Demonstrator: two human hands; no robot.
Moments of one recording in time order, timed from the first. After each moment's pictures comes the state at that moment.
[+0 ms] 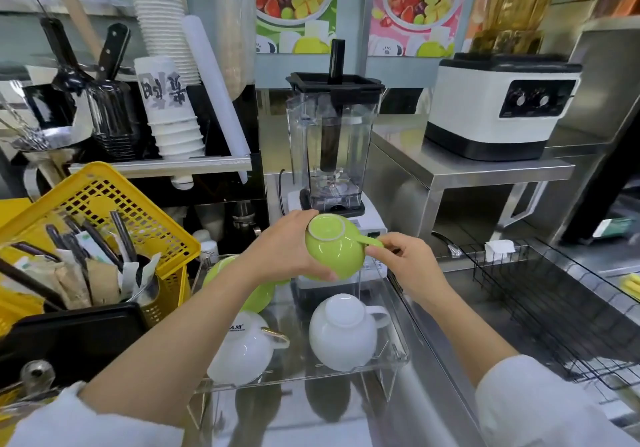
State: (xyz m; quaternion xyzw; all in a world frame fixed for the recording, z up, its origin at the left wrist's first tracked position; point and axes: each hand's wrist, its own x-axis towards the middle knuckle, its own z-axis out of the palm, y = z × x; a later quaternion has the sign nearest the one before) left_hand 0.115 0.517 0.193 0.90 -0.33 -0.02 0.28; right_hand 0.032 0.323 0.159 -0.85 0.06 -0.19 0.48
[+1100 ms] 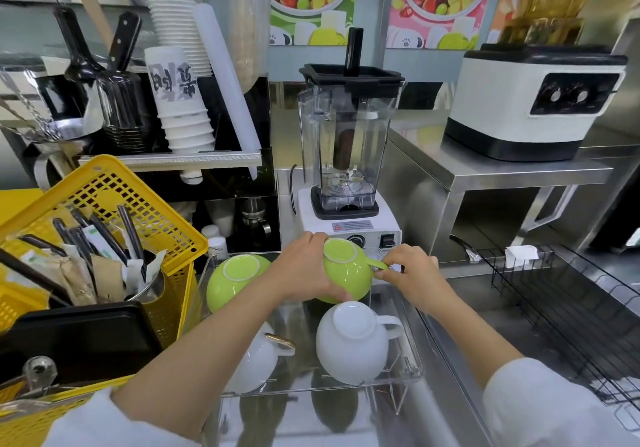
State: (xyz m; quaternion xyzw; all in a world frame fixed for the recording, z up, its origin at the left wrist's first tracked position) left_hand 0.119 0.502 0.159 0.93 -0.29 -0.06 0.23; right_hand 0.060 0.309 0.135 -0.95 0.08 -0.12 0.27
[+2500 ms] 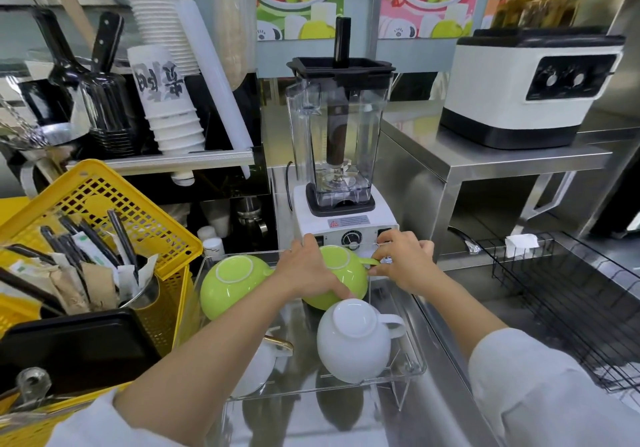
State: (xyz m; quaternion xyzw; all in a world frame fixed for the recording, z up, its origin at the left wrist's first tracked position) left_hand 0.115 0.484 0.158 0.95 -0.16 -0.15 0.24; right_hand 0.084 0.303 0.128 -0.98 0.08 -0.08 0.17
